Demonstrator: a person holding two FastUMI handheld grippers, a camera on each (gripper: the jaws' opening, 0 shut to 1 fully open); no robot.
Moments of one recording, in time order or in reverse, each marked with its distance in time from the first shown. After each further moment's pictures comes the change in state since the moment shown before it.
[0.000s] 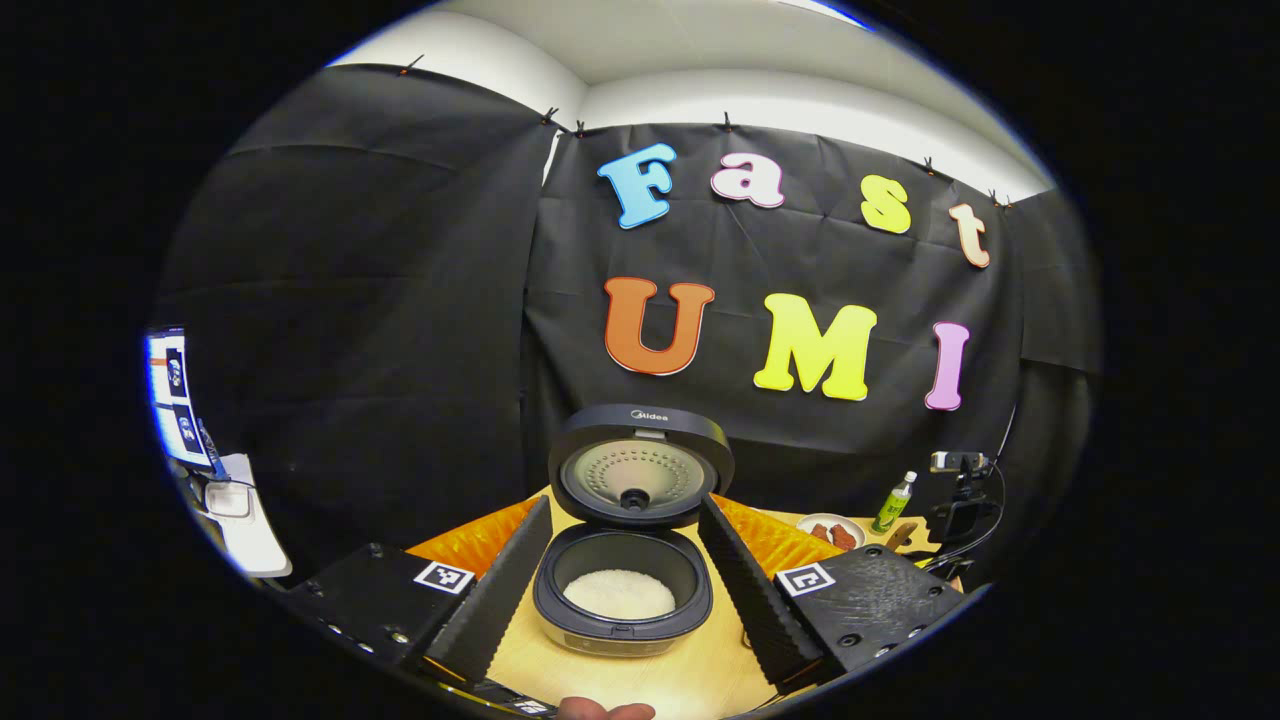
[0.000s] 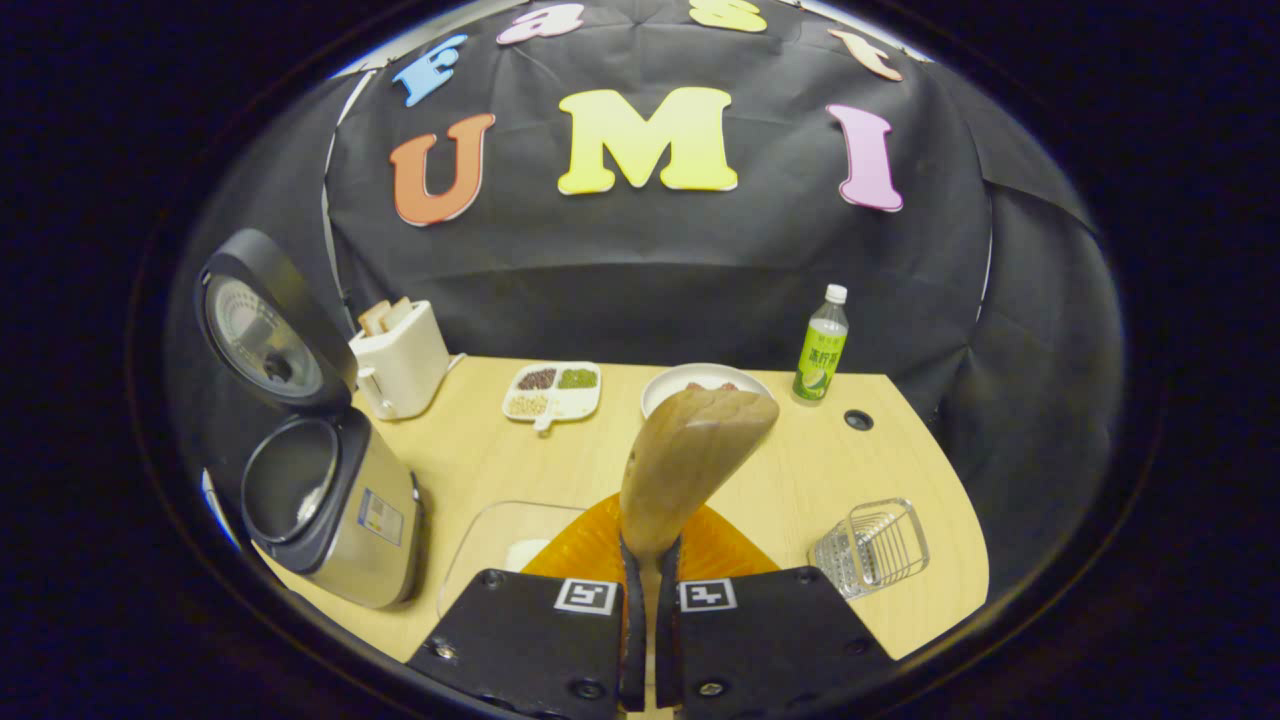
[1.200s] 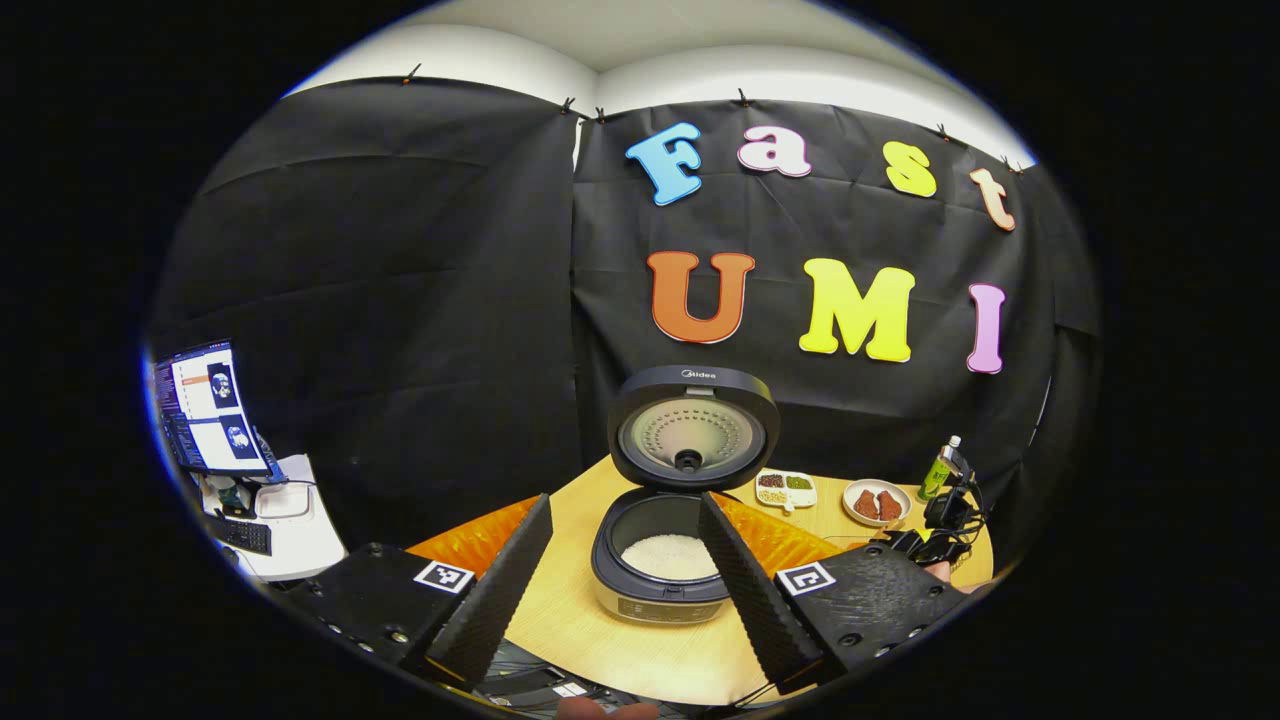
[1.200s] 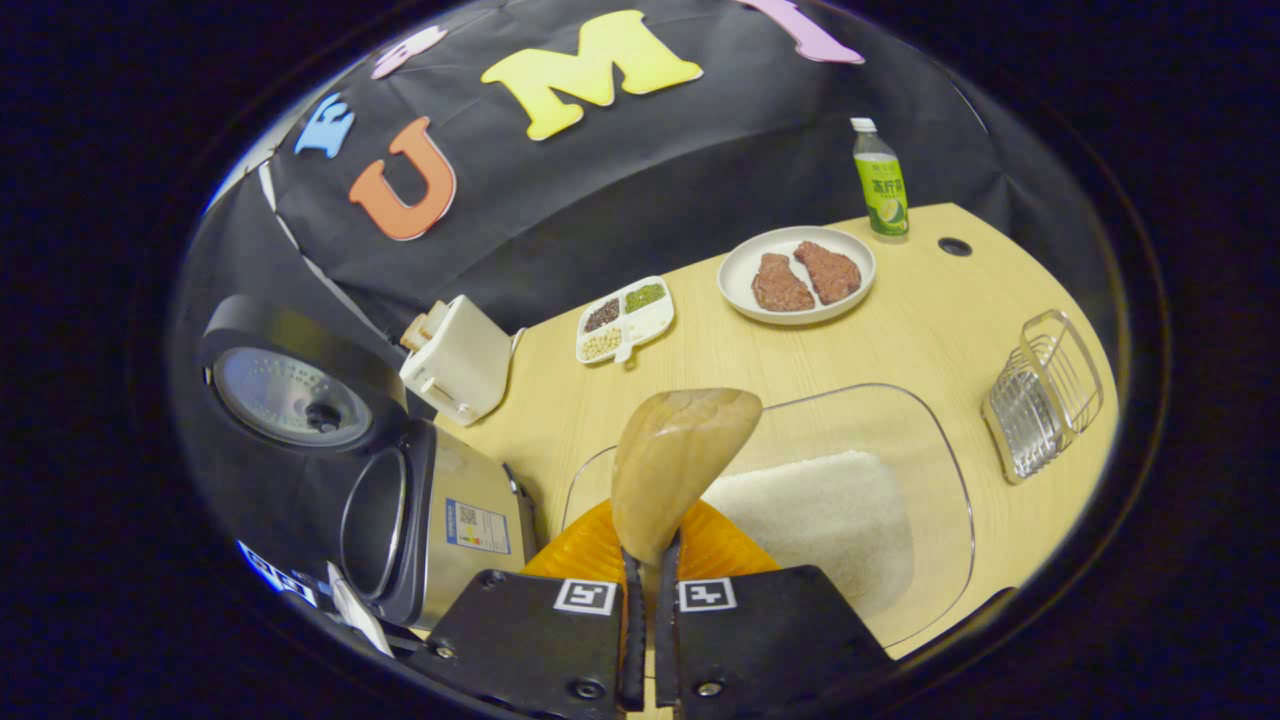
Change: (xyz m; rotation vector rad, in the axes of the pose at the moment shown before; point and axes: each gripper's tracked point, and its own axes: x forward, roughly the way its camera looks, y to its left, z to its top) left arm -0.037 0.017 -0.017 0.055 0.076 0.149; right arm 0.024 0.085 -0.043 0.439 0.214 0.302
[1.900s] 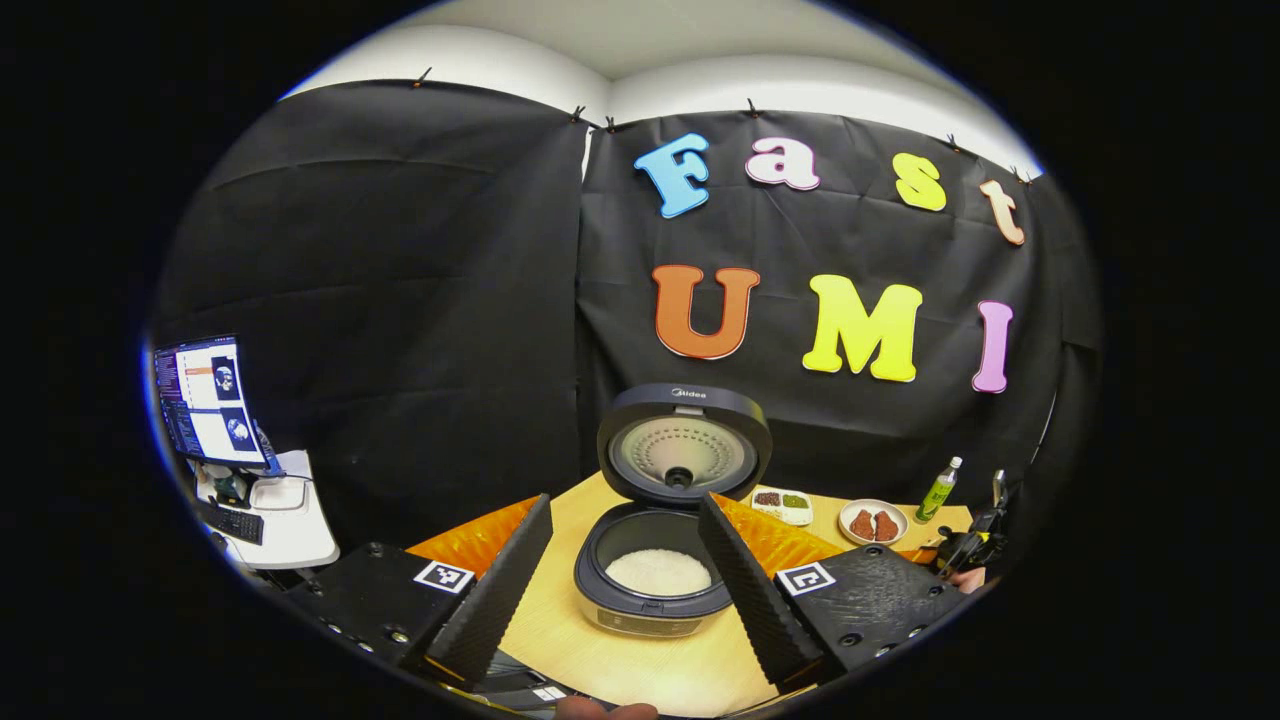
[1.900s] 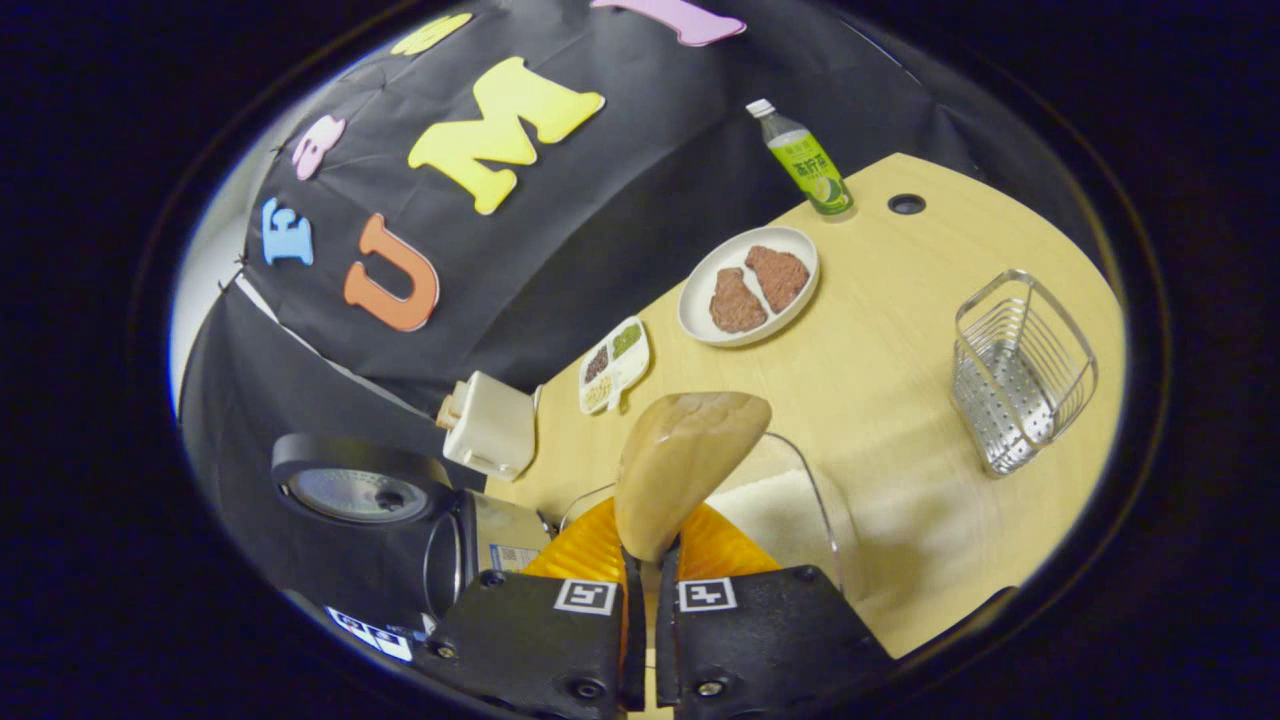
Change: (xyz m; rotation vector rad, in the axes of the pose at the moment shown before) left arm 0.012 -0.020 0.011 -0.019 -0.042 0.024; right arm -0.053 -0.053 0.059 0.239 -0.060 0.150
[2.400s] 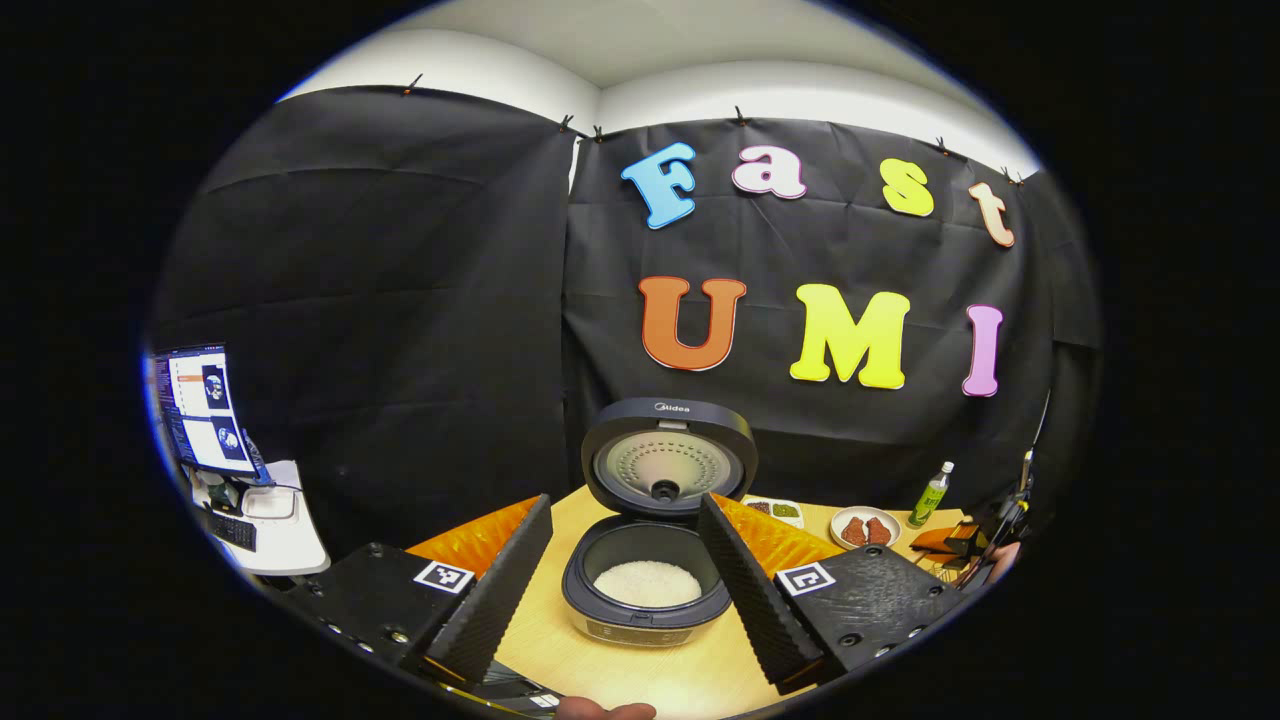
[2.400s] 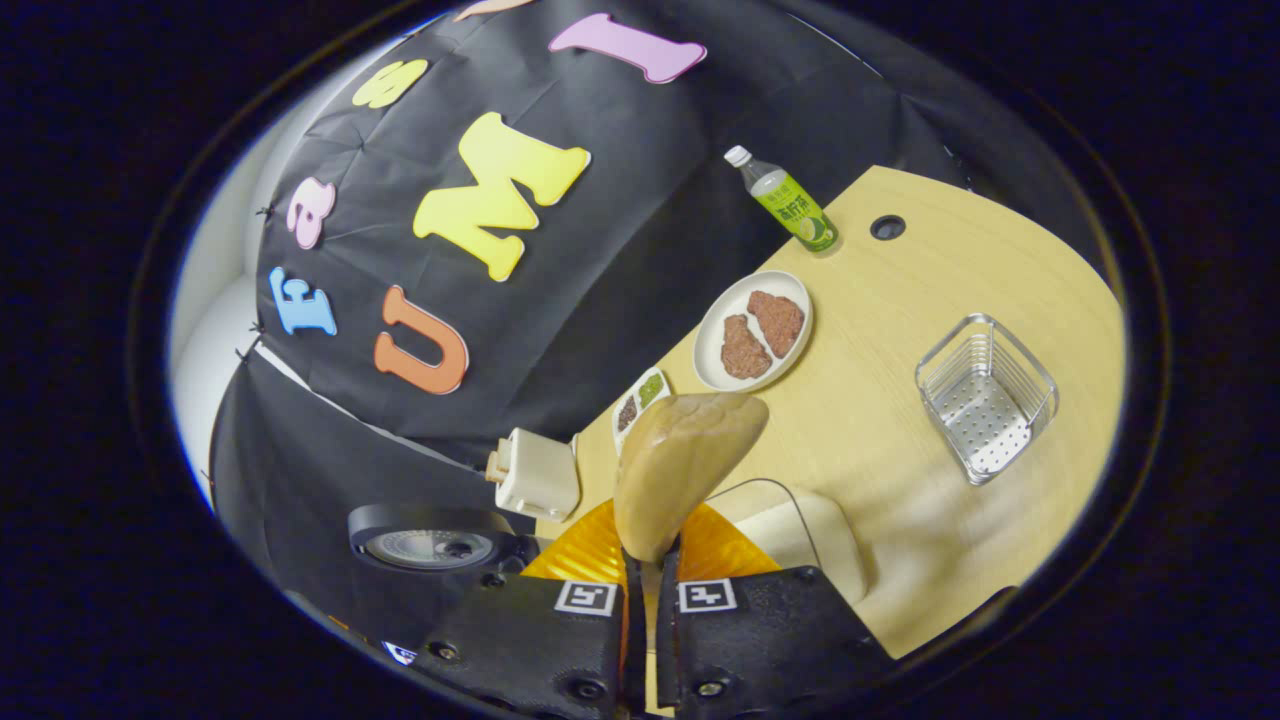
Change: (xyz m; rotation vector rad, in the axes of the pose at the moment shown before) left arm 0.003 -0.004 0.006 0.009 -0.031 -0.035; right arm -0.044 0.032 0.043 0.097 -0.070 0.081
